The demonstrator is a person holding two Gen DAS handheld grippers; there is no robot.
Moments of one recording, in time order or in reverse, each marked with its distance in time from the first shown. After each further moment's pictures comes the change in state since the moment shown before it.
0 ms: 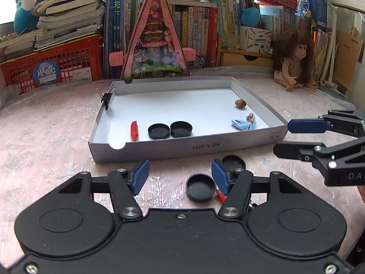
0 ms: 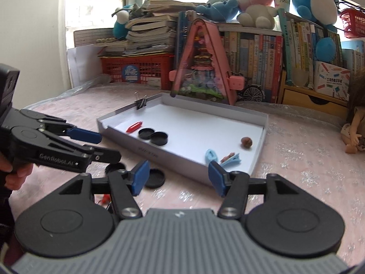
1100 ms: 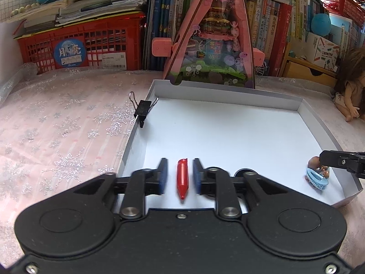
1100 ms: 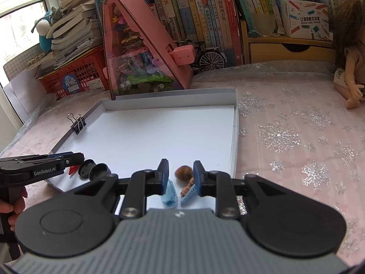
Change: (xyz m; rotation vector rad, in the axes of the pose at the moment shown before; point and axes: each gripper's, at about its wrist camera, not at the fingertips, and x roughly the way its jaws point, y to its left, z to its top) left arm 0.106 0.055 0.064 -0.179 0.076 0.189; right arm 0.098 -0.077 0.045 0.345 0.157 -0.115
